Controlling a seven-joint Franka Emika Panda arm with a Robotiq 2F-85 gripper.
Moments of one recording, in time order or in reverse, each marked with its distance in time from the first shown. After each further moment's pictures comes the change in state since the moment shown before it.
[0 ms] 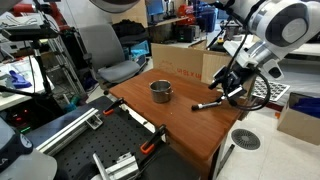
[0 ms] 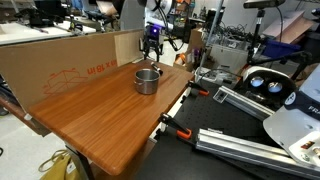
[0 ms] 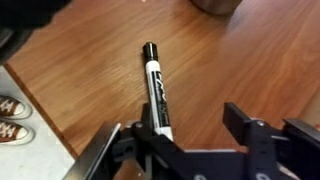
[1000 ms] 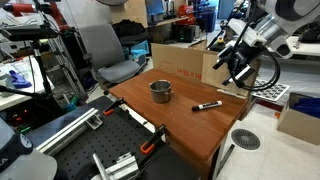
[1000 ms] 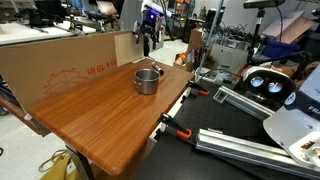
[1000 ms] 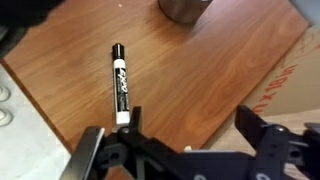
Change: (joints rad) arm -0.014 -0.044 0.028 0.089 0.043 -0.052 -0.020
